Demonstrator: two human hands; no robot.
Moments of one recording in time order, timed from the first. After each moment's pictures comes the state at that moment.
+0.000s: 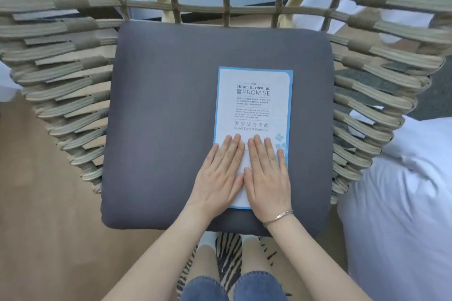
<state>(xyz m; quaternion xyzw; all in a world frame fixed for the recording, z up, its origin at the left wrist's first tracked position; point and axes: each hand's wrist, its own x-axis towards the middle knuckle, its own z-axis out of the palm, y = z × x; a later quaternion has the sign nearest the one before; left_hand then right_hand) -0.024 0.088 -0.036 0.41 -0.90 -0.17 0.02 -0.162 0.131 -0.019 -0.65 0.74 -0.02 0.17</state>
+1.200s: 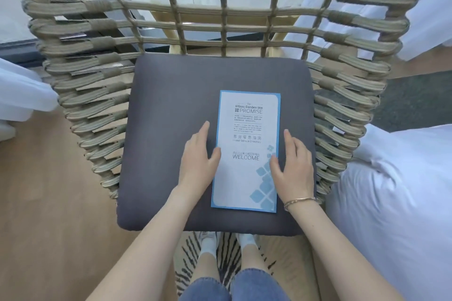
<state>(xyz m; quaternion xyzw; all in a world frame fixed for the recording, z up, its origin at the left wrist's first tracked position) -0.014 0.030 0.031 0.64 -0.64 -0.40 0.11 -0.218 0.108 0.031 -0.49 0.83 -0.12 0.21</state>
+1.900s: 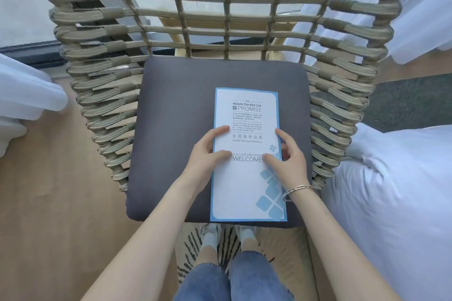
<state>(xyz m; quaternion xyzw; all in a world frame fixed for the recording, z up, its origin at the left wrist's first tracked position) -0.015 0.029 0.074 0.54 -0.36 -0.72 0.23 -0.213 0.097 0.072 -0.27 0.78 -0.34 0.45</state>
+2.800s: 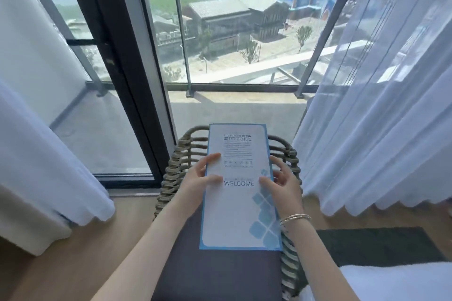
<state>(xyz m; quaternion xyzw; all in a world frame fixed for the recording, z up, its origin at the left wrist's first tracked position) 0.018 -0.006 0.527 0.41 -0.42 -0.69 0.42 -0.194 0.051 0.537 -0.37 0.59 -0.56 0.44</state>
